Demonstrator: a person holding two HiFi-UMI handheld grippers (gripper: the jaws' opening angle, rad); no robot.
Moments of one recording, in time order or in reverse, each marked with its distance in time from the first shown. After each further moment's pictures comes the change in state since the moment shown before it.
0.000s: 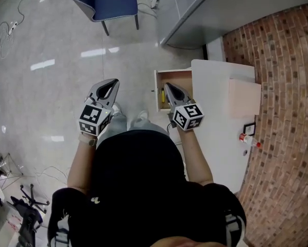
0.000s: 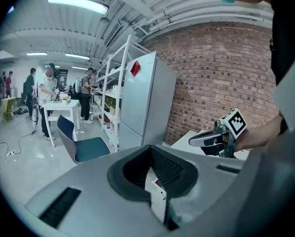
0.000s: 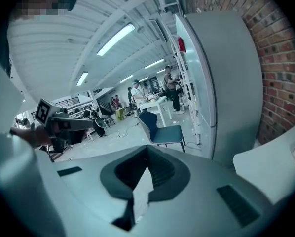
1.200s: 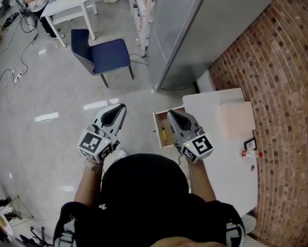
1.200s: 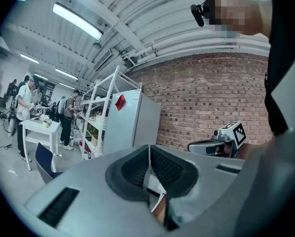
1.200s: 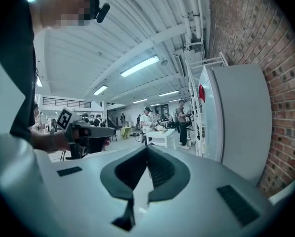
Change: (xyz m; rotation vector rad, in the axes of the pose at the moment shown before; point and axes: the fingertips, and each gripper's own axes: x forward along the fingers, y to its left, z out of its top) left arm -0.039 -0.038 0.157 0.061 -0.331 -0.187; right arm -0.091 0.072 0.162 -0.255 -0.327 0.041
